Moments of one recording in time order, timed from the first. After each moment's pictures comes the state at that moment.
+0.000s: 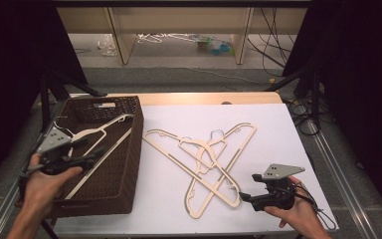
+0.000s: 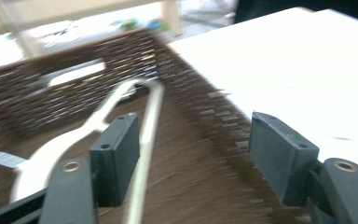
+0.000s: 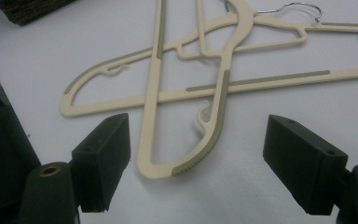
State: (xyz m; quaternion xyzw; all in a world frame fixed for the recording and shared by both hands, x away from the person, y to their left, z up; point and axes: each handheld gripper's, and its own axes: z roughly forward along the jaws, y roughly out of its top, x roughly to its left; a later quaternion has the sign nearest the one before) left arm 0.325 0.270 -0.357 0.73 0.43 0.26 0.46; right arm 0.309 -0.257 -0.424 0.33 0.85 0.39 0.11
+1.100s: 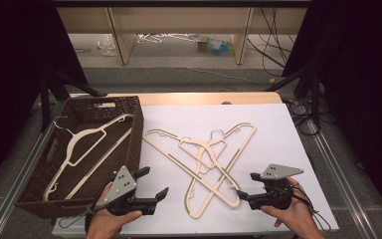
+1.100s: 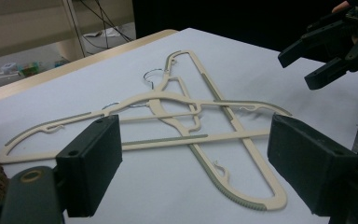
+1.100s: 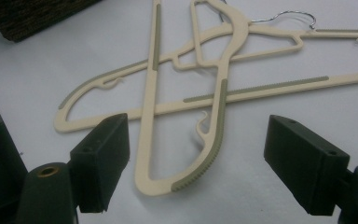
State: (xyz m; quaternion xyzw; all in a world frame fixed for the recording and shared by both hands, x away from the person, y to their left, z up) left arm 0.275 0.150 -0.413 0.76 0.30 0.21 0.54; right arm 0.311 -0.252 -0.432 0.35 0.84 0.41 0.12
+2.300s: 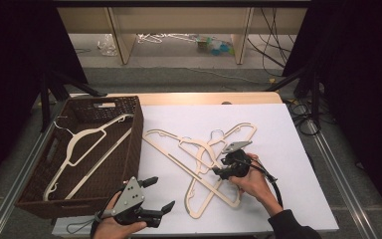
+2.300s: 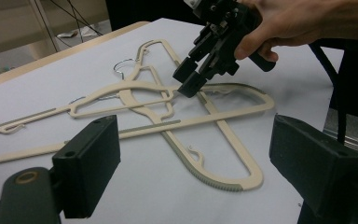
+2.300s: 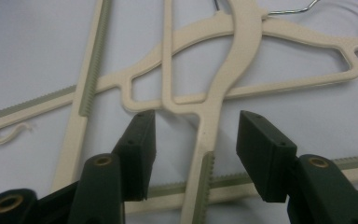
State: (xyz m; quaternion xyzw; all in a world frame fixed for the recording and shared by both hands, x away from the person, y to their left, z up) left arm 0.264 0.139 -0.432 0.78 0.26 0.18 0.54; right arm 0.412 -0.180 -0.475 0.34 0.87 0.33 0.11
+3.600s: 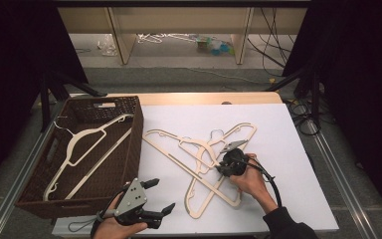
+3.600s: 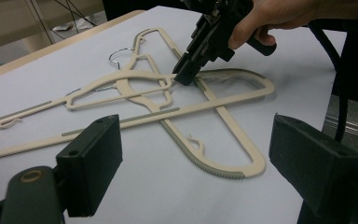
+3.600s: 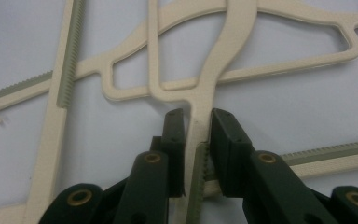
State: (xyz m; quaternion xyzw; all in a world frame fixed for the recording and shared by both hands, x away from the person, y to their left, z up) left arm 0.265 0.137 -0.437 0.79 0.26 0.18 0.52; right arm 0.415 -0.177 -0.476 0.37 0.88 0.29 0.11
